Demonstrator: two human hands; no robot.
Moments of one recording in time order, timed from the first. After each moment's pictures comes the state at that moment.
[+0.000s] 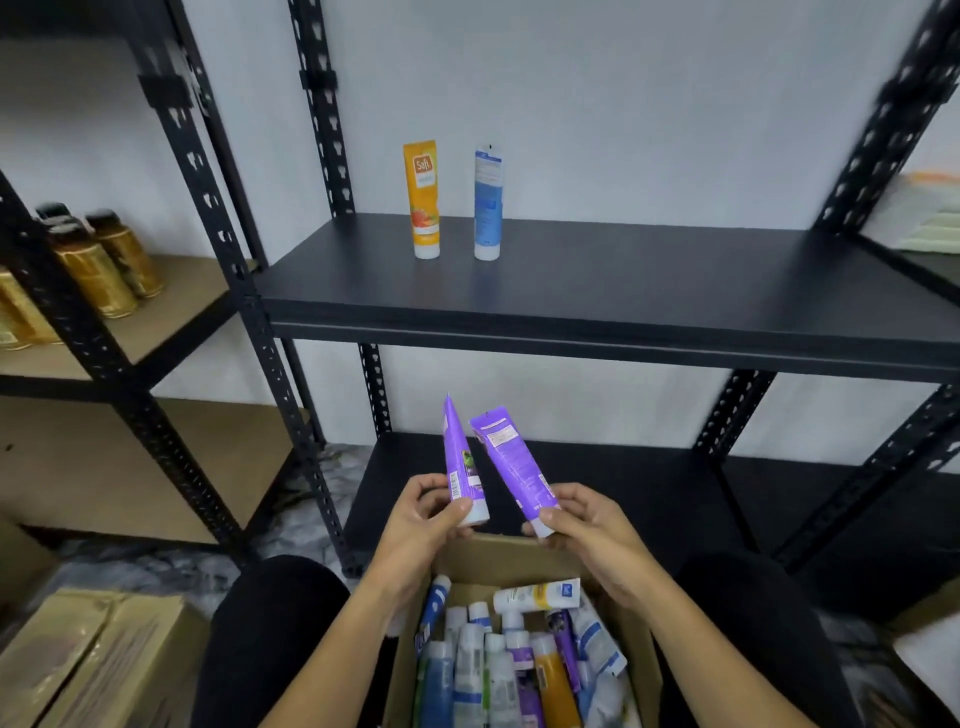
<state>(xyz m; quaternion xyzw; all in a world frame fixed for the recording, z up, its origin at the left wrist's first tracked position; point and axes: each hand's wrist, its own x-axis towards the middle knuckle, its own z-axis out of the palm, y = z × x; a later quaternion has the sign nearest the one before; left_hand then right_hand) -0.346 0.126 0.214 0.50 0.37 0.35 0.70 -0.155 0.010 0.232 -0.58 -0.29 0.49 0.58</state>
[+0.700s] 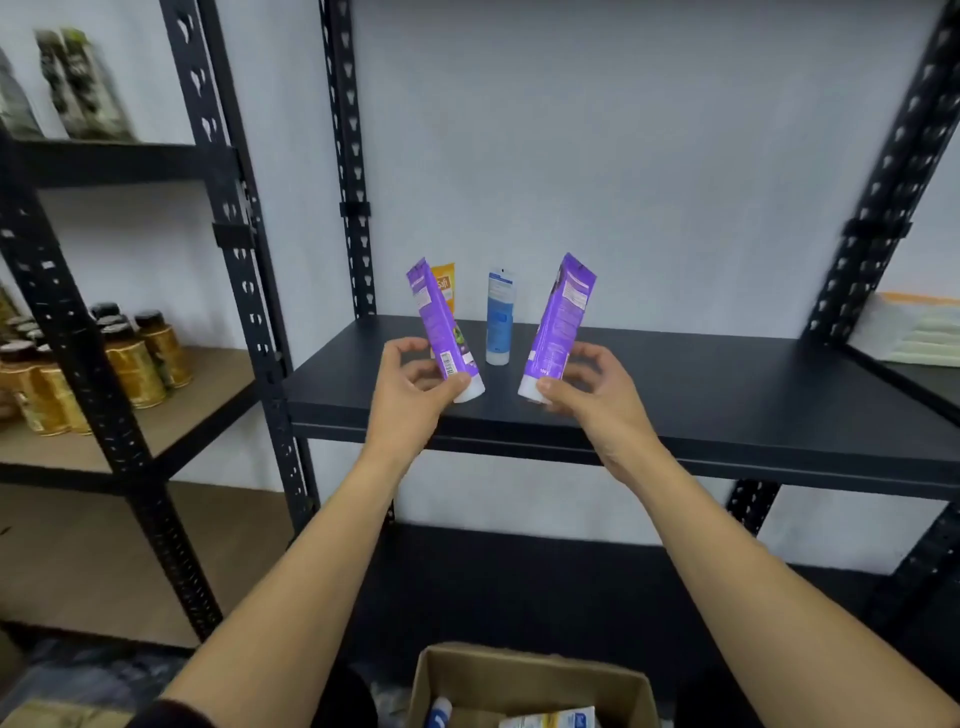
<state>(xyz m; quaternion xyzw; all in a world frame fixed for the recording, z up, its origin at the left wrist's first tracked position) -0.304 0.220 0.433 0.63 0.30 0.51 0.50 -0.121 0.118 0.436 -0.55 -0.44 0.27 0.66</state>
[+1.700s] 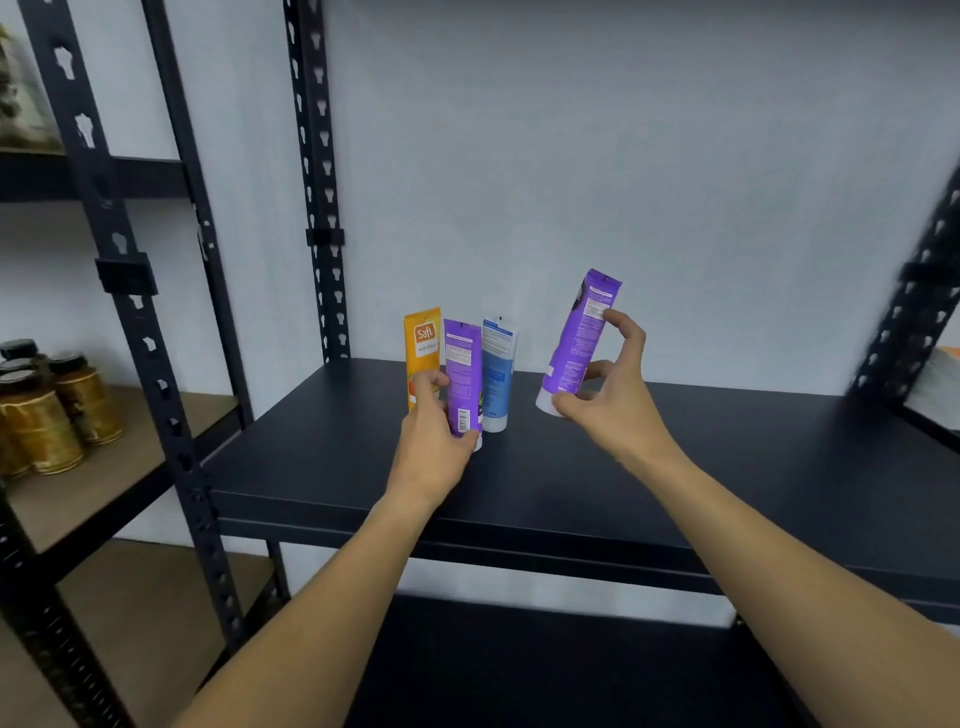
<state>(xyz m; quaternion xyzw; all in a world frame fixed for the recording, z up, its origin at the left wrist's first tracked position) -0.211 0.339 0.403 0.74 0.35 0.45 0.35 -0.033 0.236 0.454 -0.62 -0.52 0.08 0.58</state>
